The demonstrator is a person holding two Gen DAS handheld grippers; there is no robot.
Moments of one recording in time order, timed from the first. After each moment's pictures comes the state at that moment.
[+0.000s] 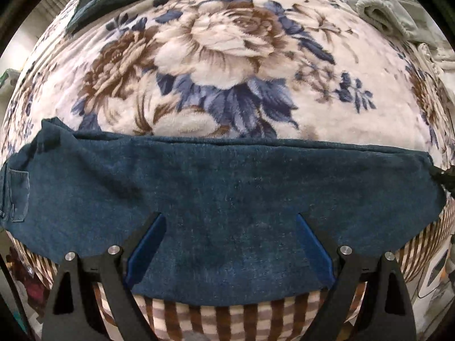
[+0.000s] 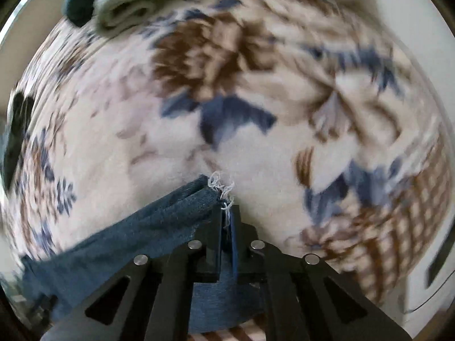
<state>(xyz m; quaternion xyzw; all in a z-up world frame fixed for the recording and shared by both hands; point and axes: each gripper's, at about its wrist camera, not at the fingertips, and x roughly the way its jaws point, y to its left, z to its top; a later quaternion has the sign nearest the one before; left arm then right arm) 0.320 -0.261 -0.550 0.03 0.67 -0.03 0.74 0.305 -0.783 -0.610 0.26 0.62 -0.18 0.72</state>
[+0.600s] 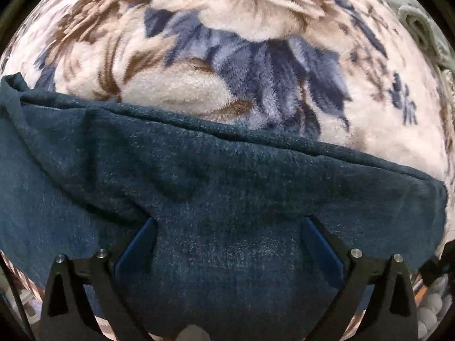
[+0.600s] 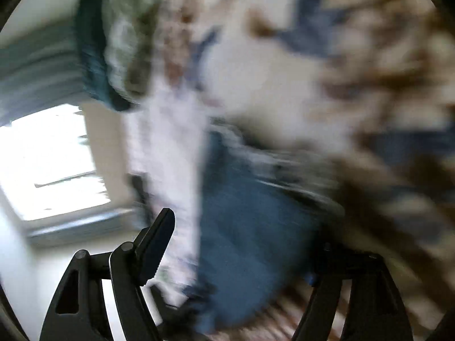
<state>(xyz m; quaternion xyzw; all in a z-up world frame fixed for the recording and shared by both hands) 0.338 -0.241 -0.630 -0.05 0.72 -0.01 0.70 0.205 -0.761 -0.700 0.67 0.37 -0.01 0.64</state>
